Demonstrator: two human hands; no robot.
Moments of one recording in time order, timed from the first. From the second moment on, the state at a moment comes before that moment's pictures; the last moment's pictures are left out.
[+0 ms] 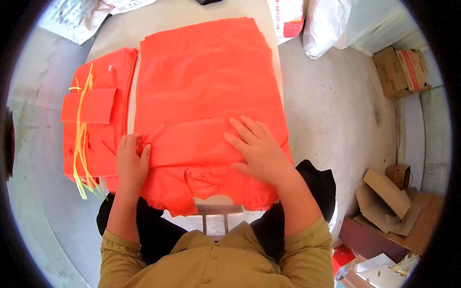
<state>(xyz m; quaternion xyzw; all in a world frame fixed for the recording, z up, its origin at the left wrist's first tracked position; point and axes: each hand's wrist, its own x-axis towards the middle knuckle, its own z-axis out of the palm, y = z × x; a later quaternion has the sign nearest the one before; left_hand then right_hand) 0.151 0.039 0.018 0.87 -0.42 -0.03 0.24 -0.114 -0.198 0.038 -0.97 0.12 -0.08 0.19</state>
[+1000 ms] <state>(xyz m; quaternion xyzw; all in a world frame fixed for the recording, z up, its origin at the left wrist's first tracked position) 0.141 0.045 0.035 0.76 -0.62 0.02 0.18 -0.139 -0.205 0.060 -0.97 0.19 -0.05 0.14</state>
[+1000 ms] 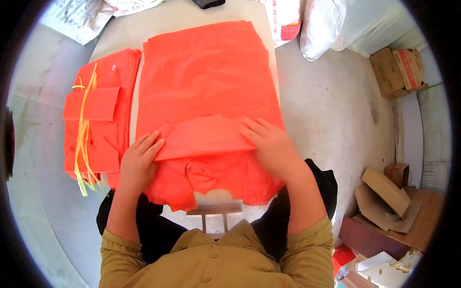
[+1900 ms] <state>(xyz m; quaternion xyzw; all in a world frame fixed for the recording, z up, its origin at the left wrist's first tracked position) 0.165 0.028 0.010 0.71 -0.23 -0.28 0.61 -0.109 -0.242 0.024 -0.86 0.35 -0.23 0.30</state>
